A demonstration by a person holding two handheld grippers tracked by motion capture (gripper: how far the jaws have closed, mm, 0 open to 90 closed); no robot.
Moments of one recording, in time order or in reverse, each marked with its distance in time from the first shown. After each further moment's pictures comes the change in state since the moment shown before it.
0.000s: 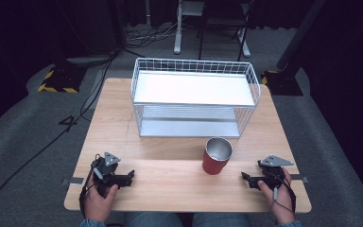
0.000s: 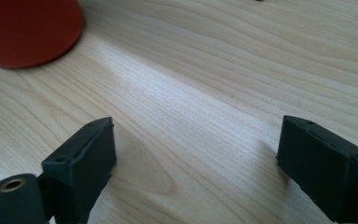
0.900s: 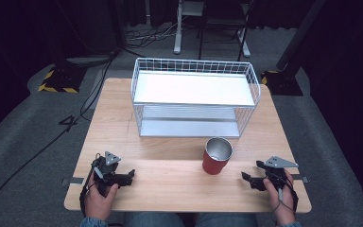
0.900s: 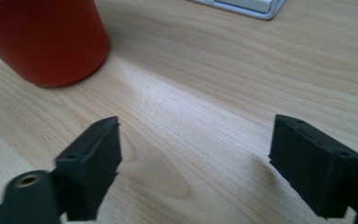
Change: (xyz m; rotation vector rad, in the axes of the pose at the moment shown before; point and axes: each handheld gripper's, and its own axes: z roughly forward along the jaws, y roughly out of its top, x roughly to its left) left arm 0.000 0.001 0.001 0.000 -0.006 0.002; right arm -0.001 -0.002 -0.007 -0.077 0.062 0.029
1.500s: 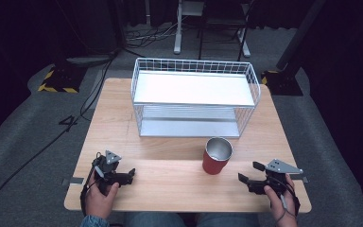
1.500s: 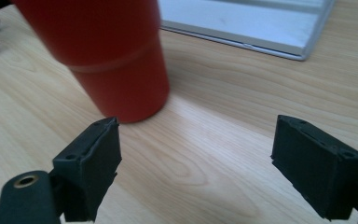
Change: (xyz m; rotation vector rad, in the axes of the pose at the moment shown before) left arm 0.000 0.003 0.002 0.001 0.005 -0.001; right arm 0.031 0.012 -0.021 -0.108 0.068 0.042
